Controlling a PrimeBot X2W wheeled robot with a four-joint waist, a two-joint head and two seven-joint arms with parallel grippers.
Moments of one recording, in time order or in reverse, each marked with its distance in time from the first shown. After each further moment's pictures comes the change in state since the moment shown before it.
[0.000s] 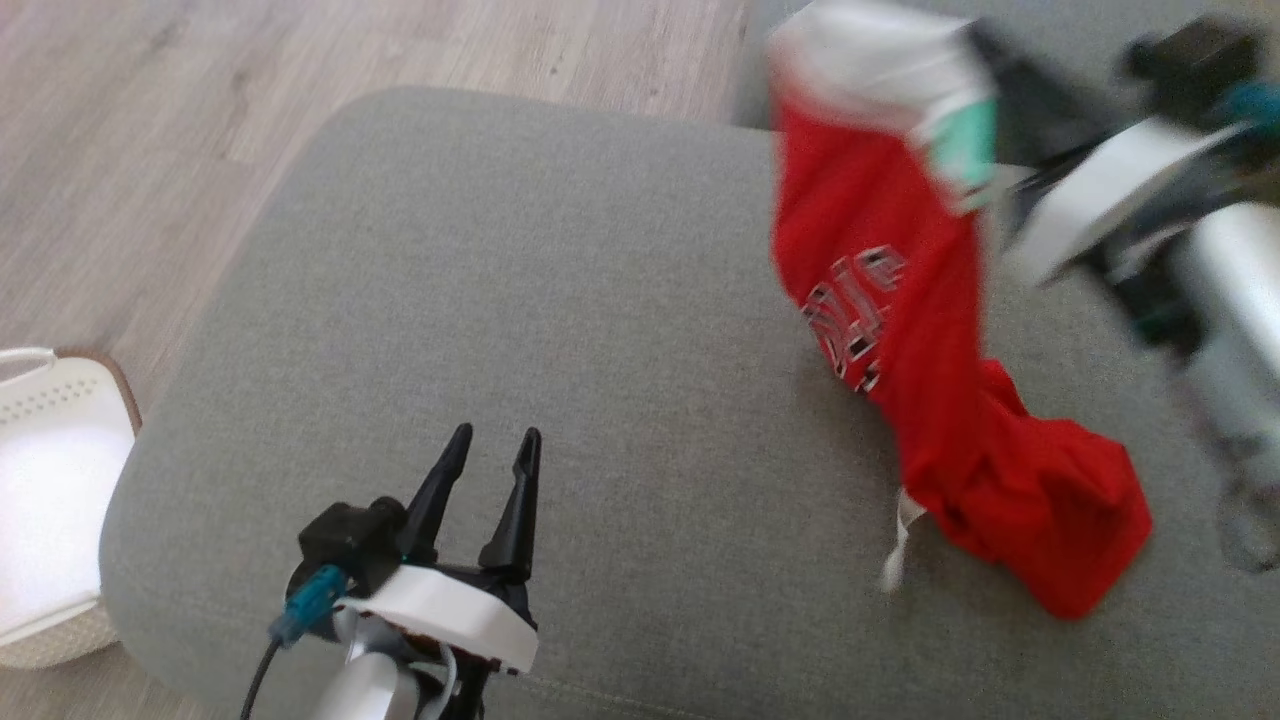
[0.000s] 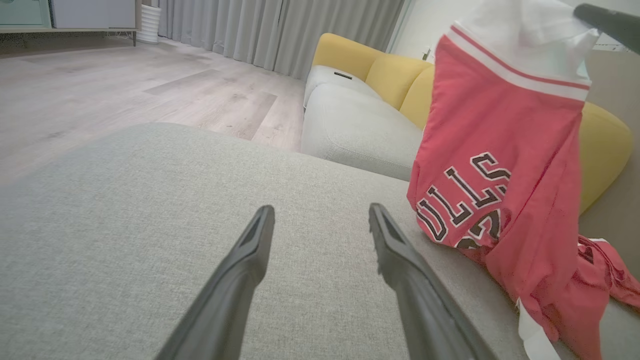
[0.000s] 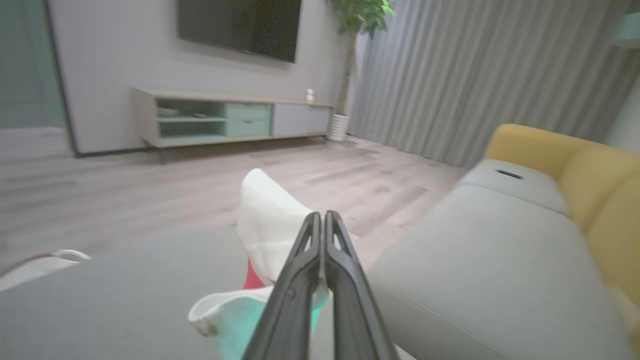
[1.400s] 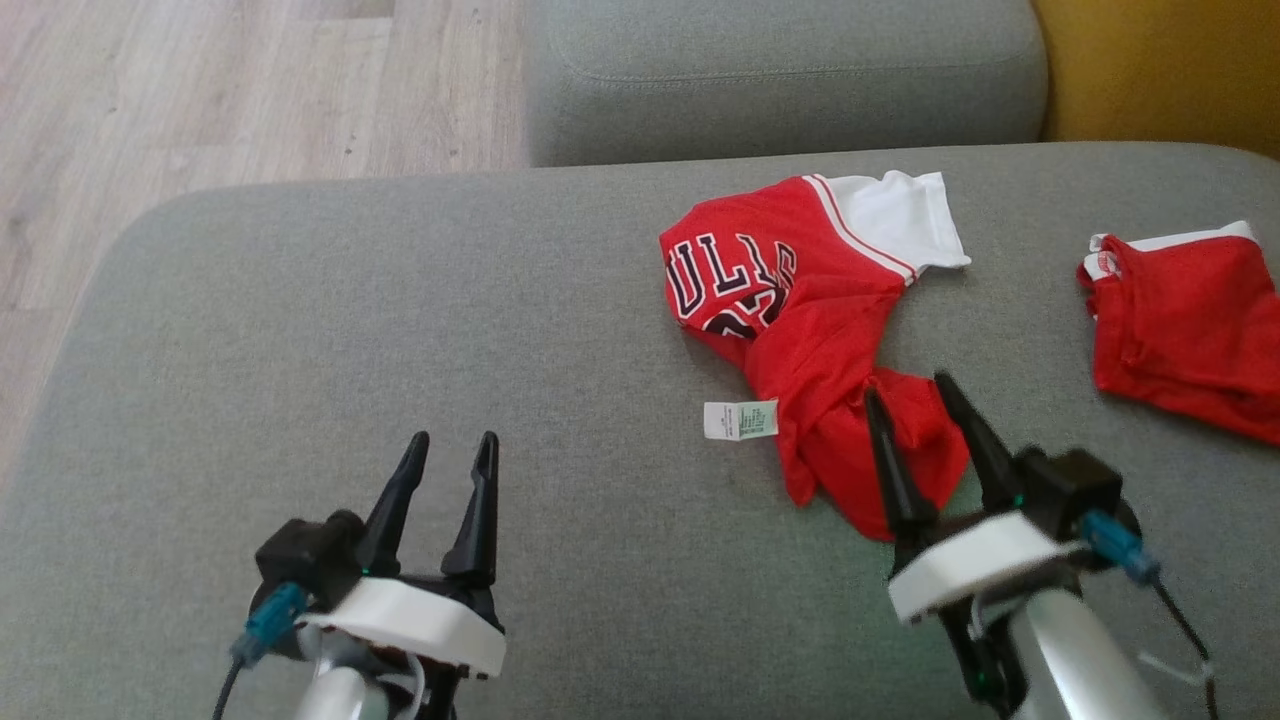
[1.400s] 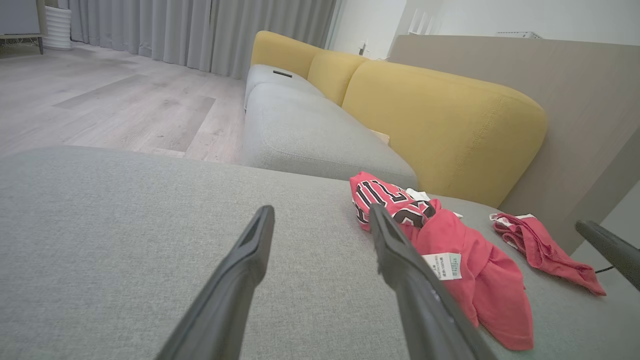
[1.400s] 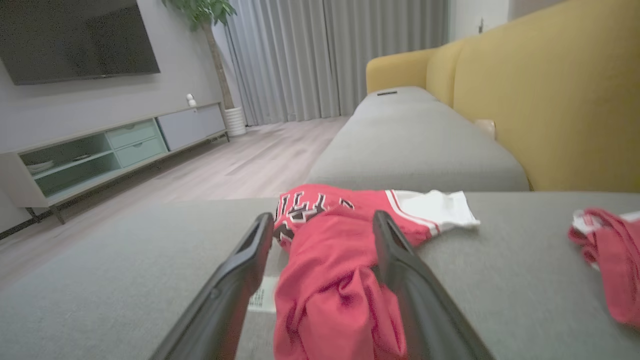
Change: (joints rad) left arm 0.039 0.000 0.075 -0.033 0.018 -0.001 0.000; right arm 0.628 0.359 -0.435 -0.046 -0.414 0.000 -0.207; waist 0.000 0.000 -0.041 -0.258
